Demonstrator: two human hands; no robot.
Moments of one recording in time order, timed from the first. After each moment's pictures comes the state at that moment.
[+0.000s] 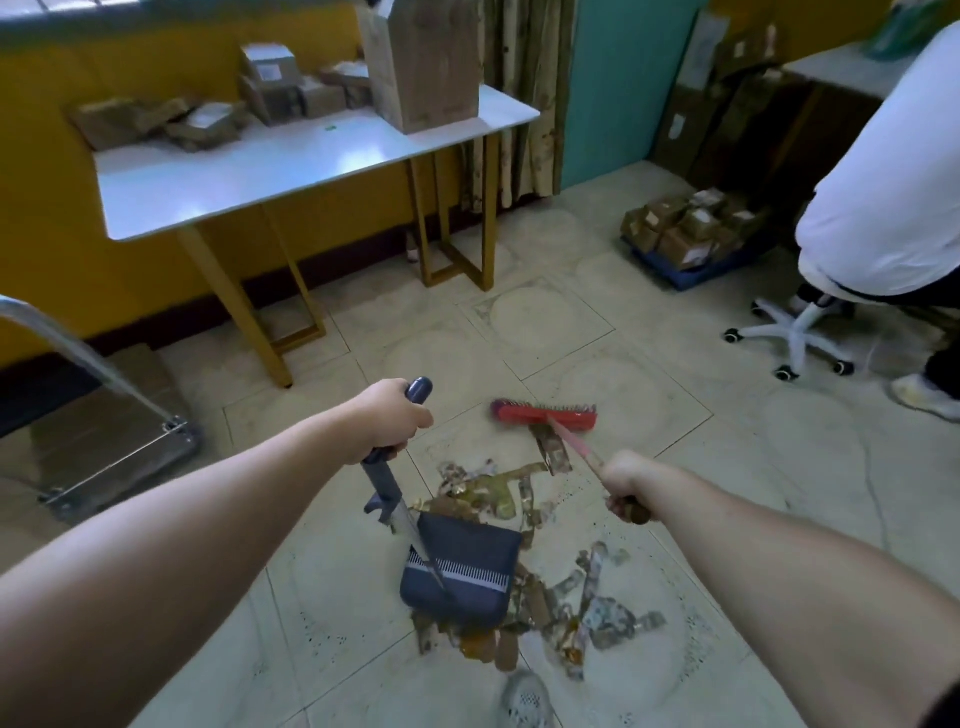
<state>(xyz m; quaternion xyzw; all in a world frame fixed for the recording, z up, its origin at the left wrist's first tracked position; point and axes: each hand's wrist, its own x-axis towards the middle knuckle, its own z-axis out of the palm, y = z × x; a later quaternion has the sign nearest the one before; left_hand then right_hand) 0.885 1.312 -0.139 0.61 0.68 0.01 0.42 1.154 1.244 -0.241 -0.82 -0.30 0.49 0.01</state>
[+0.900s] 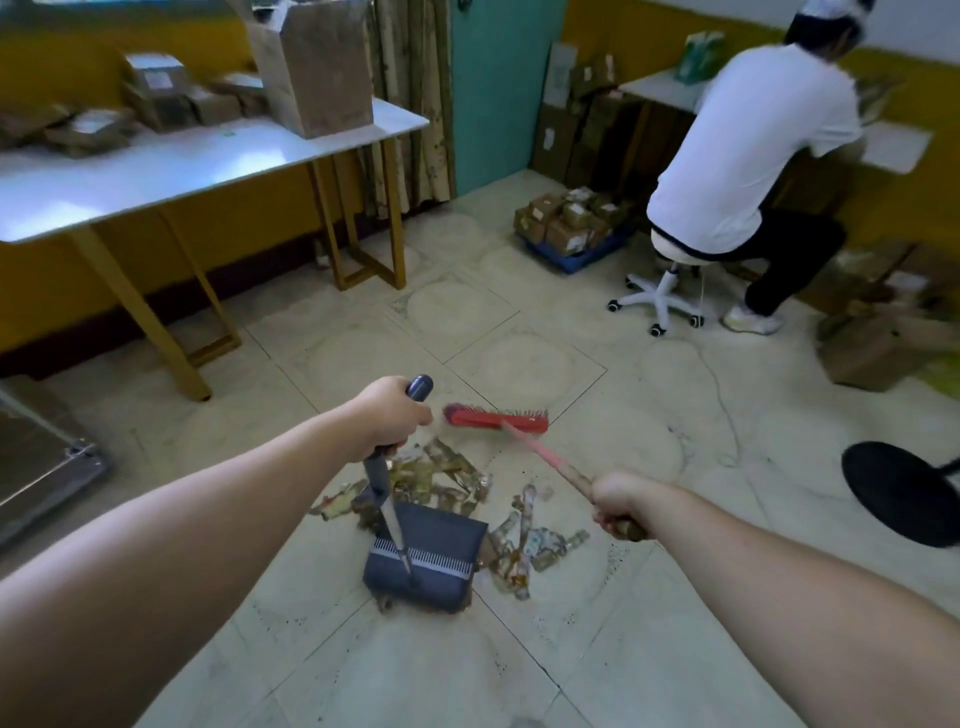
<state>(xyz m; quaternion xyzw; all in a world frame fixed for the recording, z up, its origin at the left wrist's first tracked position) 0.889 1.153 -0.126 0.68 0.58 0.02 0.44 1.129 1.010 -0.209 -0.83 -0.22 0.50 0.09</state>
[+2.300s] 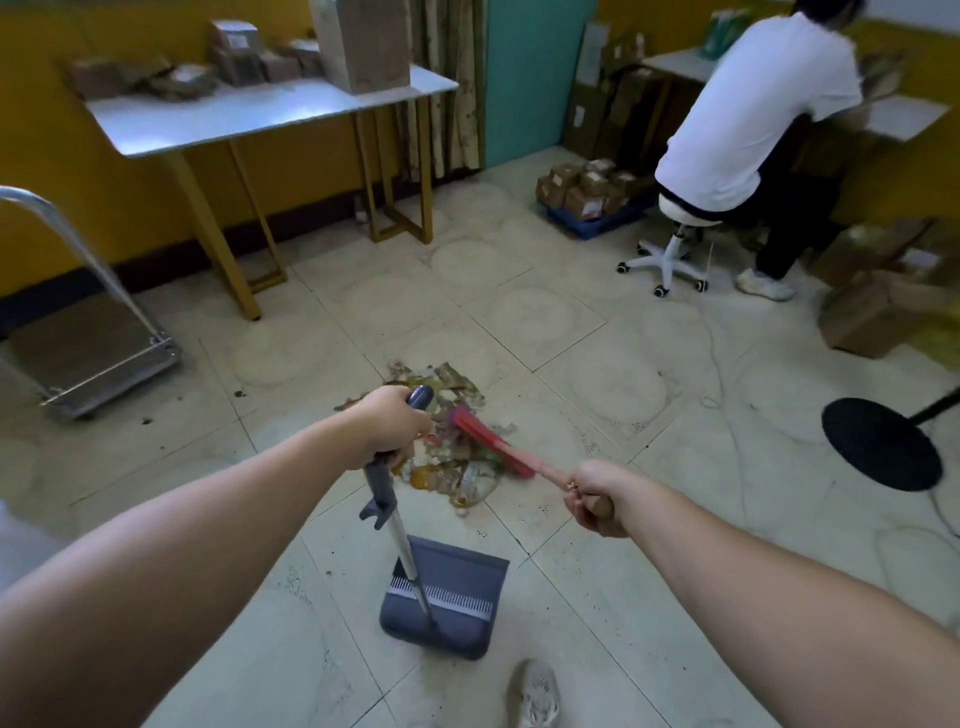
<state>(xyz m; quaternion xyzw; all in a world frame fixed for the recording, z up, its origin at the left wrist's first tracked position) 0.830 0.829 -0.143 0.64 0.61 0.03 0.47 1.064 0.718 -0.206 -0.76 -0.06 0.60 0.24</state>
